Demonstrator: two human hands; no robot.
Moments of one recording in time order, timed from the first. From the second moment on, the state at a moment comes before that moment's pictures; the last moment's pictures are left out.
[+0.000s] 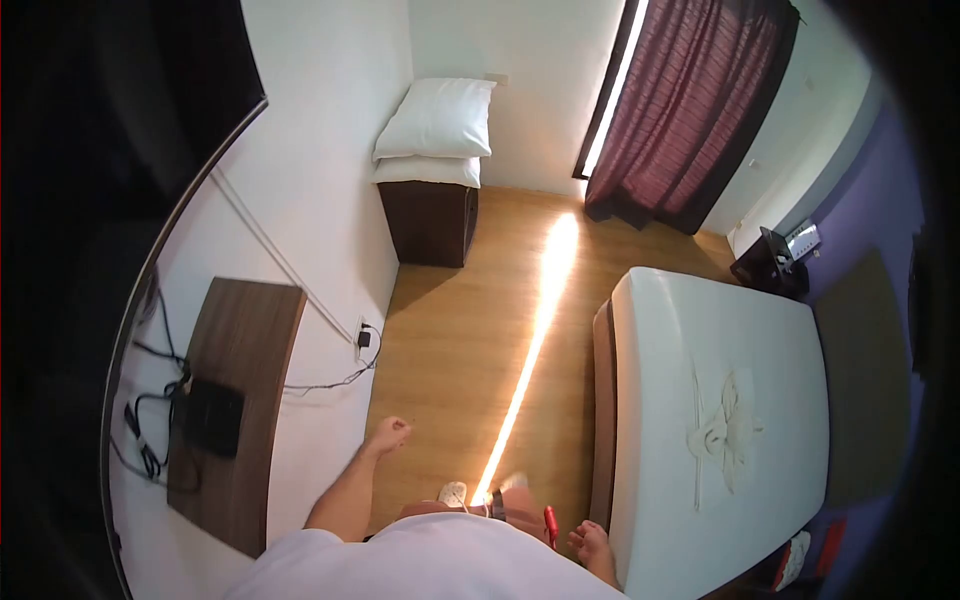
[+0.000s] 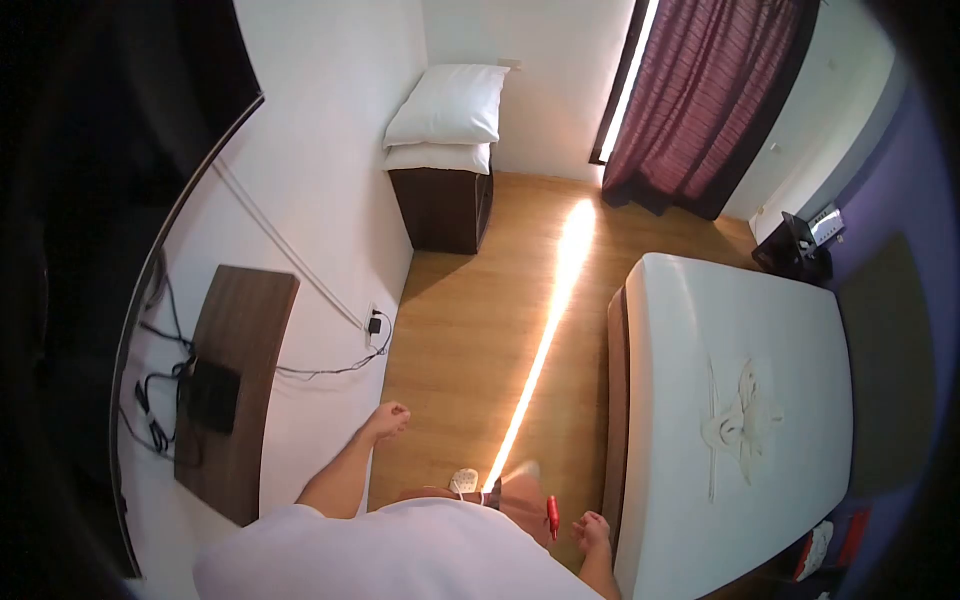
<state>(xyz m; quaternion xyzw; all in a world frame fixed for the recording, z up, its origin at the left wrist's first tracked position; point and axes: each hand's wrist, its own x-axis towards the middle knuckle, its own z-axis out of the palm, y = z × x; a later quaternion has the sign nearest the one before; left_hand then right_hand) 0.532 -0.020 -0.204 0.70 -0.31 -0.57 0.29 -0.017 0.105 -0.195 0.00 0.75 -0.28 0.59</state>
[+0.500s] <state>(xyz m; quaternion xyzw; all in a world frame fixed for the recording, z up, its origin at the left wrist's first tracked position) 0.596 -0.458 -0.123 0.64 -0.09 -0.55 0.53 -0.023 -0.426 -0.260 -0.10 0.81 -0.18 0.55</state>
